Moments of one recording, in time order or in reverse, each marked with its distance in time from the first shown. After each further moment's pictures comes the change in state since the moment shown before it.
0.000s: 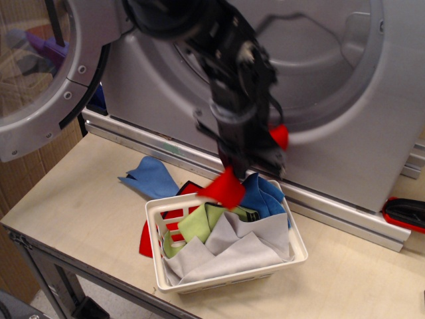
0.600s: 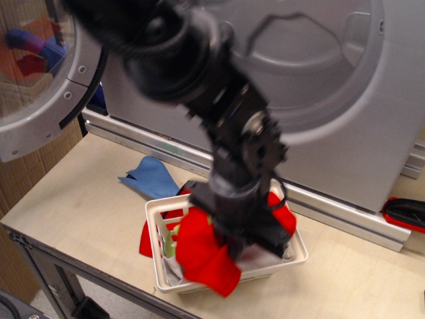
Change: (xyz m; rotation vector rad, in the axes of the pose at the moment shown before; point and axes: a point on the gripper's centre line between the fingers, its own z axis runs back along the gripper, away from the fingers) arm -0.072 -0.027 0.000 -0.043 0.155 0.085
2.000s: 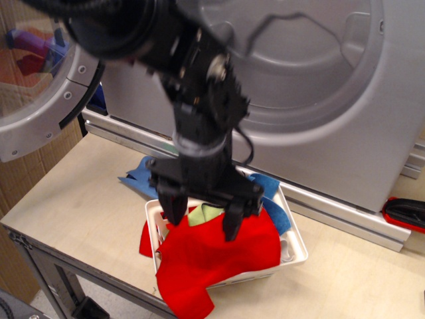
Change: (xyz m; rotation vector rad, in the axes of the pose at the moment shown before) arm 0.005 0.023 0.037 0.014 0.067 0.227
